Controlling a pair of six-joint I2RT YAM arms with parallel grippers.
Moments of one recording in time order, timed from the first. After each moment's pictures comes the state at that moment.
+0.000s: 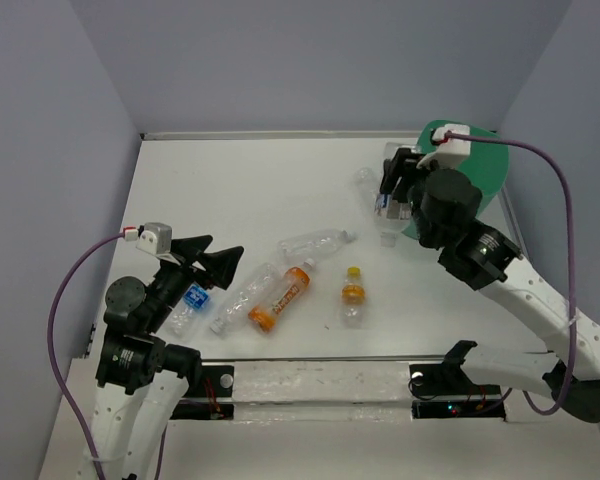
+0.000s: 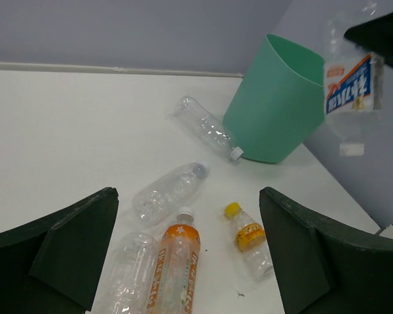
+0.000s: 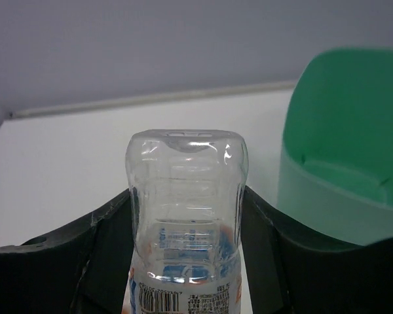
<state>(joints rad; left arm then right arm) -0.25 0.30 0.63 -0.27 0.30 -0.42 0.78 1.09 1.24 -0.32 0.72 0.30</state>
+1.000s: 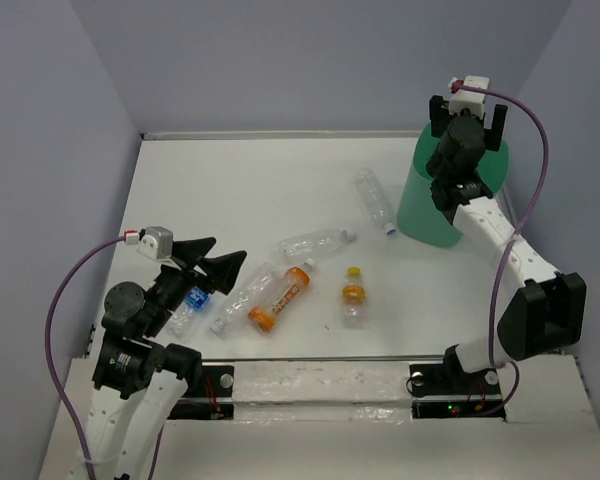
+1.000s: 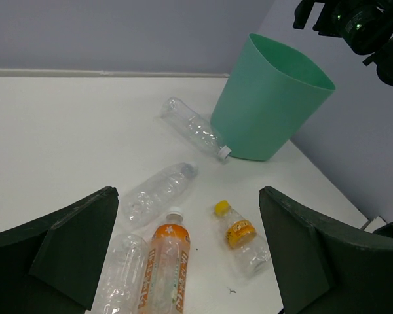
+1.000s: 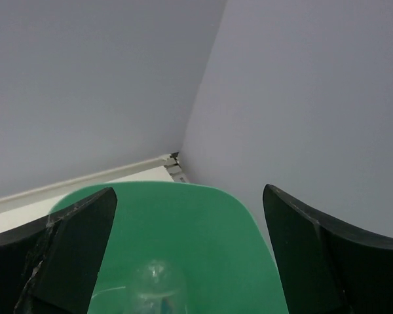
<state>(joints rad) -0.32 0.27 0.63 -0.27 0.27 -0.42 0.26 1.47 1.26 0.44 0.81 -0.40</state>
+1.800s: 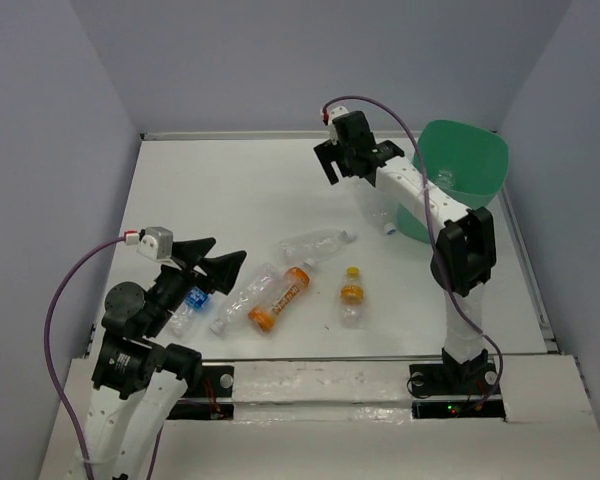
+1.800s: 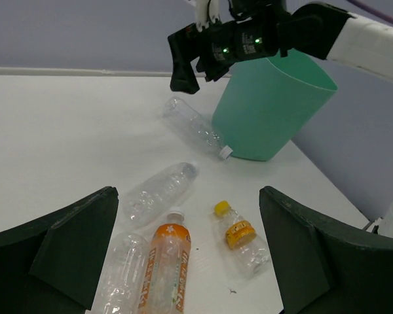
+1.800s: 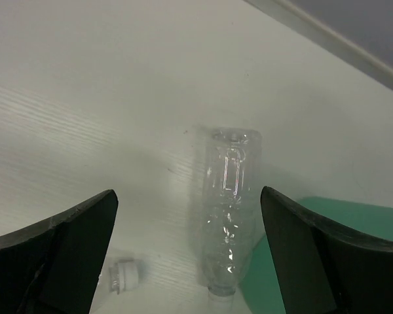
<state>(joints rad) -0.33 0.27 0.63 -0.28 0.25 -0.42 0.52 1.98 1.89 -0.54 0.28 -0.13</state>
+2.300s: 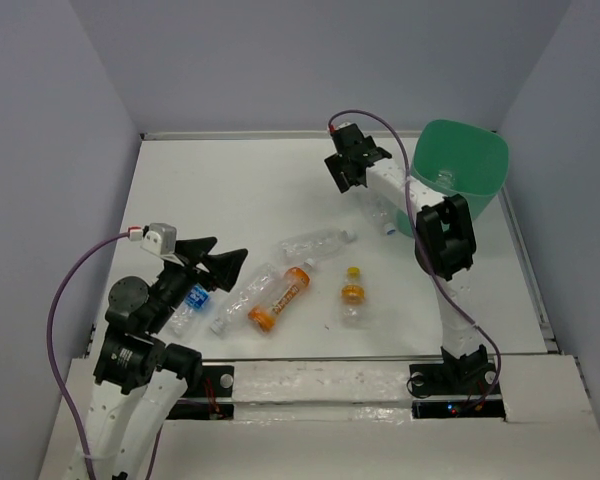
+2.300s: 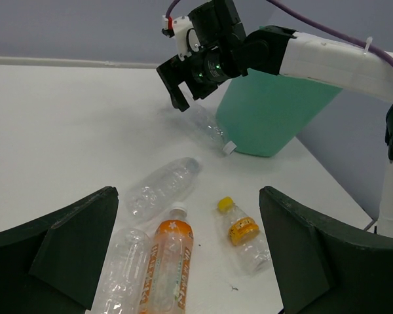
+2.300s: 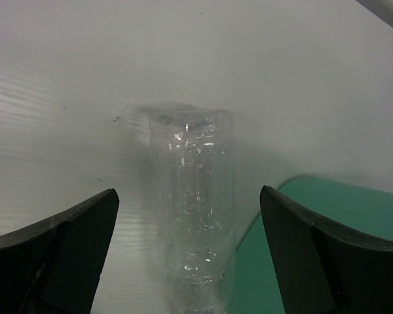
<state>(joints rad) -0.33 0.30 0.63 -0.28 0.24 -0.42 0.48 2.23 1.96 -0.57 0.50 -0.13</state>
